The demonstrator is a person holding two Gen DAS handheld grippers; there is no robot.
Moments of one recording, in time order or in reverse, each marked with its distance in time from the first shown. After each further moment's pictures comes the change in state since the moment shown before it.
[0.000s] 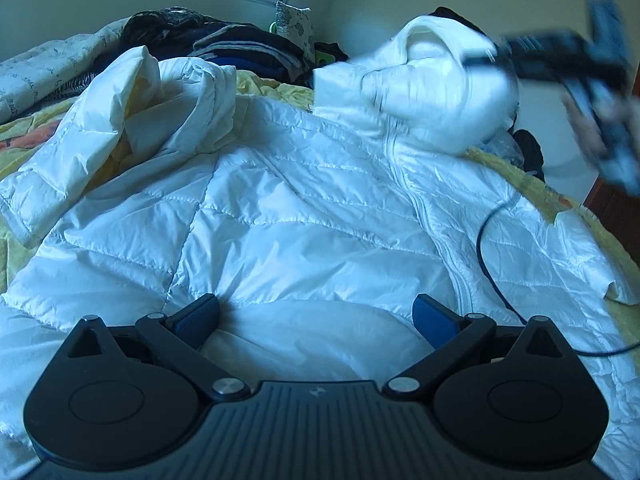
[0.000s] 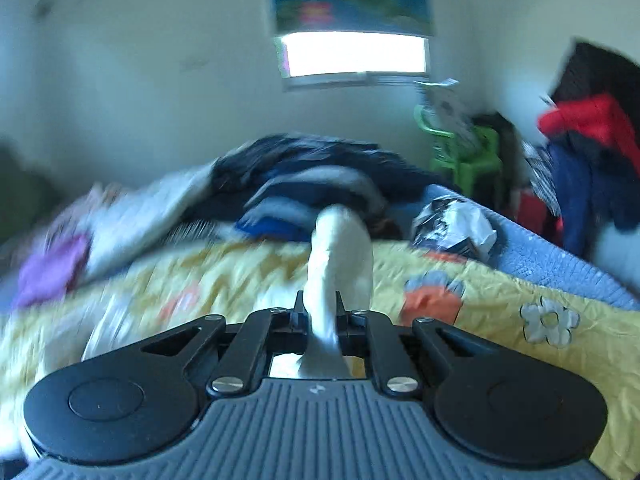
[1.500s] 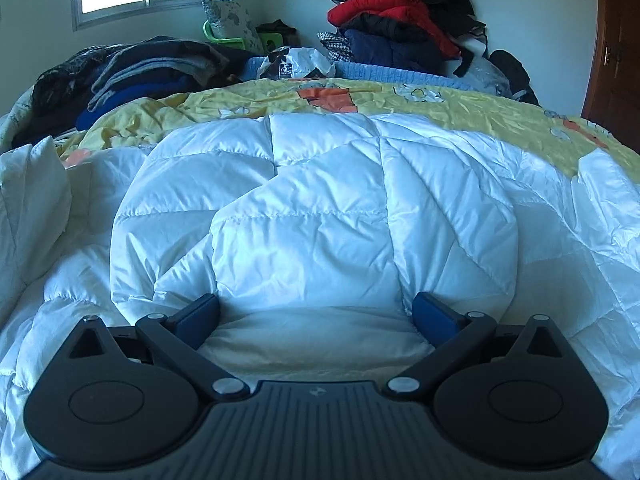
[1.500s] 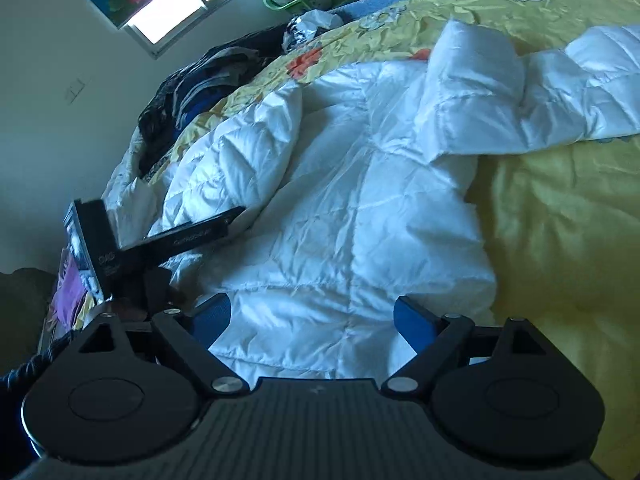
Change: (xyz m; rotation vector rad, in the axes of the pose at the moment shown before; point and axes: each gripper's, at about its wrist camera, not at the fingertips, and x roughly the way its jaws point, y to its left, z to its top) left arm 0.118 -0.096 0.046 0.301 0.079 0.056; right arm -0.183 0.025 -0.236 0.697 0.228 -0.096
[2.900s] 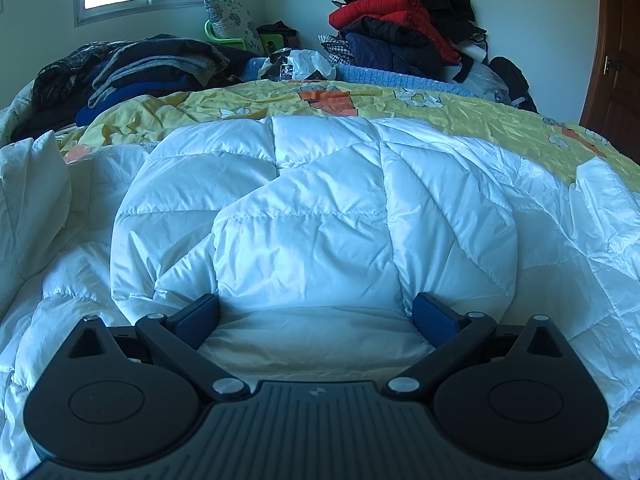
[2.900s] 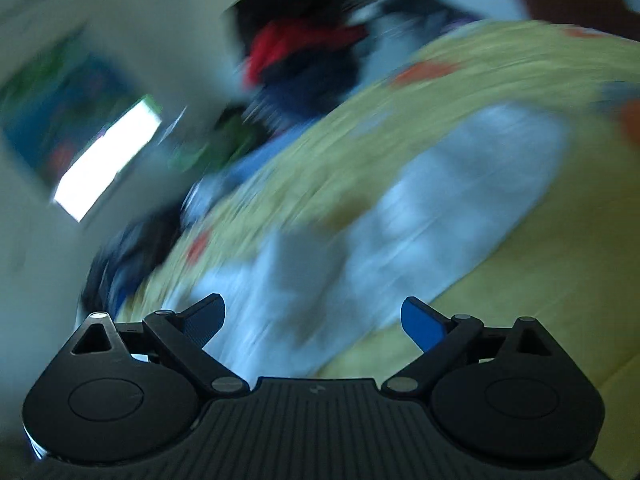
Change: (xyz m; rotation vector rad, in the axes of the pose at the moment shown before) left arm 0.000 0.003 -0.001 -0.008 0.001 -0.006; right arm -0.094 -0.117 0.055 0.317 -0.477 -0.165
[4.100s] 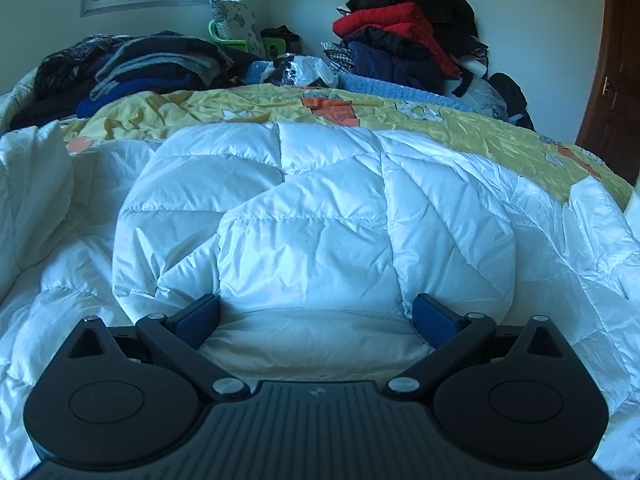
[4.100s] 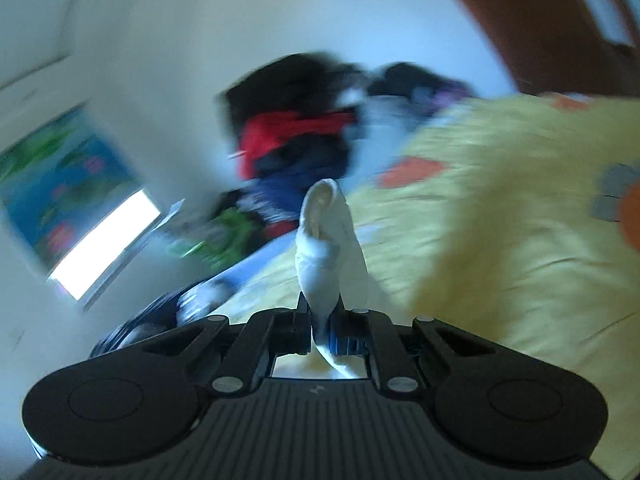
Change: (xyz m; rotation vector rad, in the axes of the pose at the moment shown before) left arm -0.003 -0.010 0.005 -0.057 -0.020 -0.020; right arm 0.014 0.018 0.035 -0.058 -0.214 0.083
